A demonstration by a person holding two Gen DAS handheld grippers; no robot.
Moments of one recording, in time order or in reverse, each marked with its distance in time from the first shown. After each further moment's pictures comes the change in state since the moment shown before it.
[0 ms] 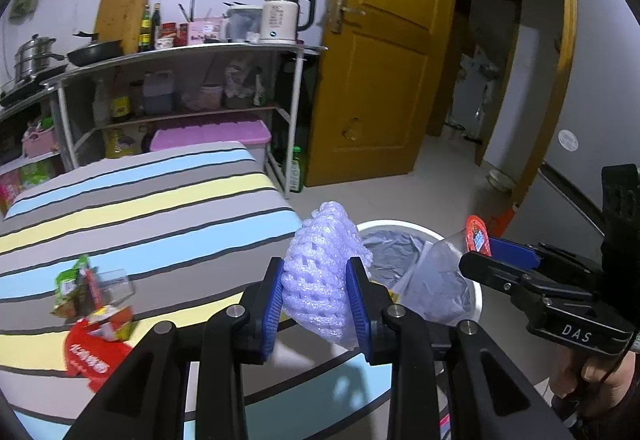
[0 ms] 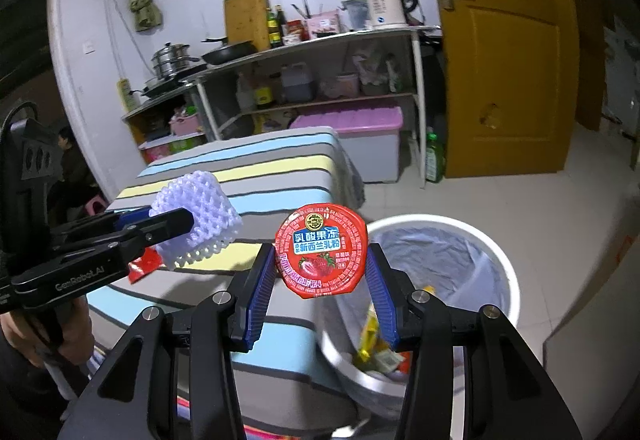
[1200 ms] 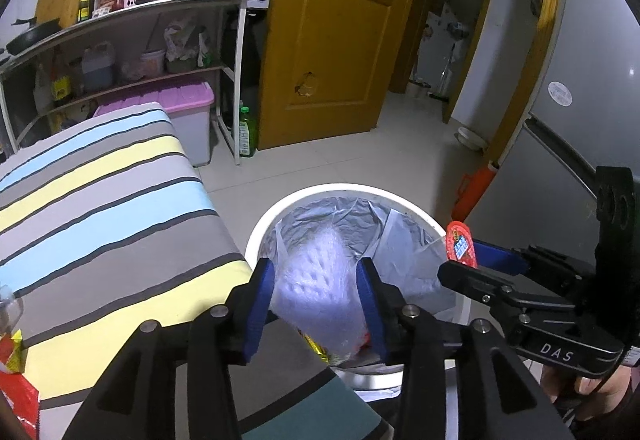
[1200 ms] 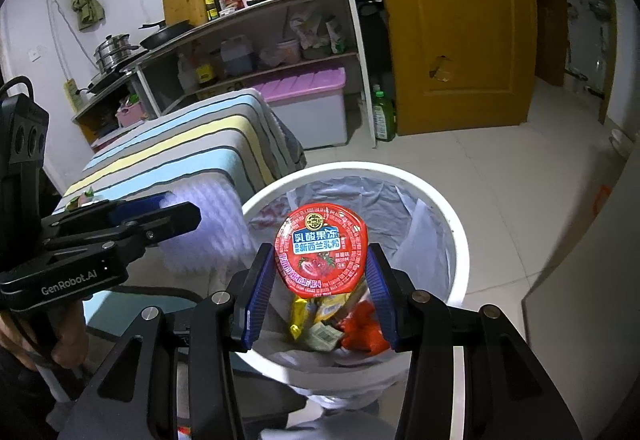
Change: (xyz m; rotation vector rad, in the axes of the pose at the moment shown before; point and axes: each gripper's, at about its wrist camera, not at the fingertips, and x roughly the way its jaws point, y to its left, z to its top) left arm 0.109 -0.045 -0.003 0.055 0.150 -0.130; right arm 0.031 -0.069 -0.026 0.107 0.104 -0.135
